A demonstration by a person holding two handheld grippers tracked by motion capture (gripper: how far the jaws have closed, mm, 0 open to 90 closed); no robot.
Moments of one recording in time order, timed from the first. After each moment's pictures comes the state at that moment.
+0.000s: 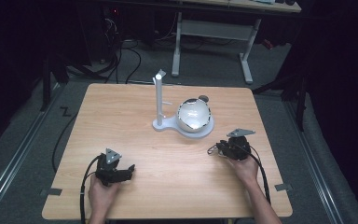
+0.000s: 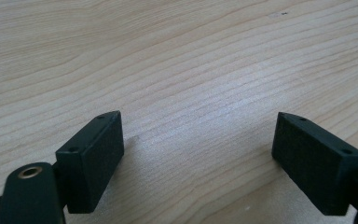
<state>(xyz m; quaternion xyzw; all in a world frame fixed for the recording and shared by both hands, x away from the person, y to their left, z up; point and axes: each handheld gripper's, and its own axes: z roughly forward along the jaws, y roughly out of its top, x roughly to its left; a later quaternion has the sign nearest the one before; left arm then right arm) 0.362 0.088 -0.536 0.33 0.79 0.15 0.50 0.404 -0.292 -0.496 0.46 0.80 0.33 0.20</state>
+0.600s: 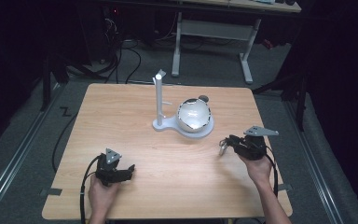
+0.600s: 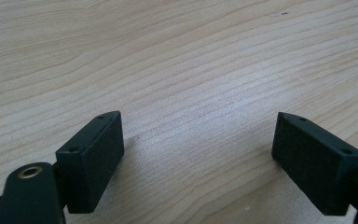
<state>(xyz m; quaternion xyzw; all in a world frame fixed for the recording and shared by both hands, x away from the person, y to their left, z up) 0.362 0.088 -0.536 0.33 0.79 0.15 0.50 0.377 -0.316 -0.450 0.45 0.77 0.41 0.21</state>
